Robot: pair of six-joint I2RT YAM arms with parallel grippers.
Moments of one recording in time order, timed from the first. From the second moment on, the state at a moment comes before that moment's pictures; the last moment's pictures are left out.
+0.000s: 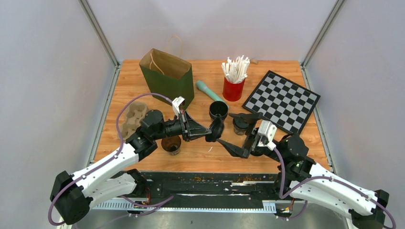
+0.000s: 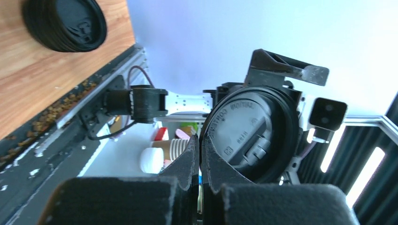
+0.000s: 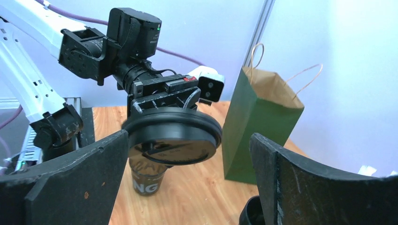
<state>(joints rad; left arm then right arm) -0.74 0.93 0.63 0.22 0.57 -1.43 1.02 0.56 0.55 0.33 -0.15 -0.16</state>
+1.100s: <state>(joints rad) -0.74 0.93 0.61 0.38 0.59 -1.56 1.02 0.69 0.53 0.48 -0.25 -0.30</state>
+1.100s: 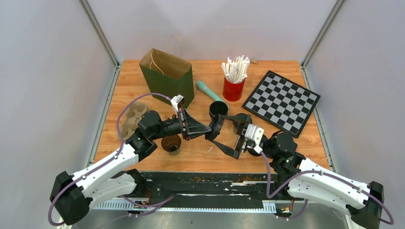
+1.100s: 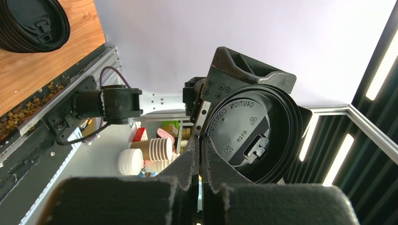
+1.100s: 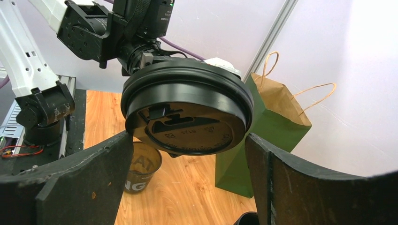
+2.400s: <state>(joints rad) -0.74 0.83 0.74 -0.13 0.35 -1.26 1.02 0.69 0.53 0.49 -0.17 -0.12</state>
